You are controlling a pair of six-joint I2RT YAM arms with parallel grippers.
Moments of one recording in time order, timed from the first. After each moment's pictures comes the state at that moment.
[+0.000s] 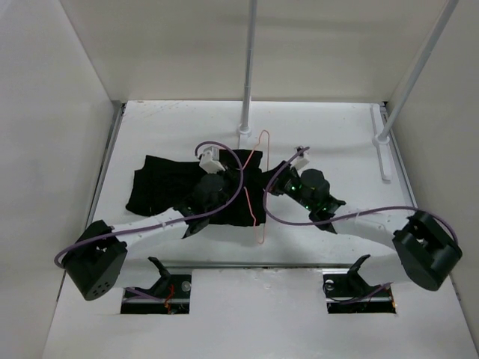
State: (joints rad) left arm -0.81 1.27 0.57 0.50 -0.33 -0.87; right arm 0.73 1.36 0.57 0.69 -0.05 0.98
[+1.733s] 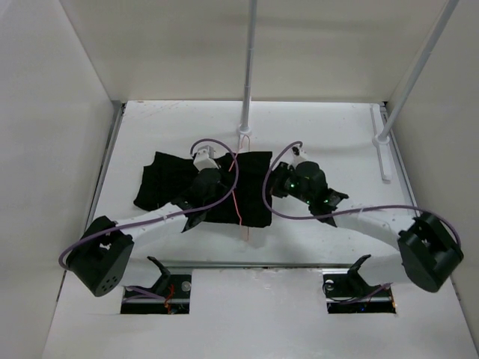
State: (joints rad) left arm -0.71 1.31 0.58 0.35 -0.34 -0.78; right arm 0.69 1.36 0.67 0.35 -0.09 0.94
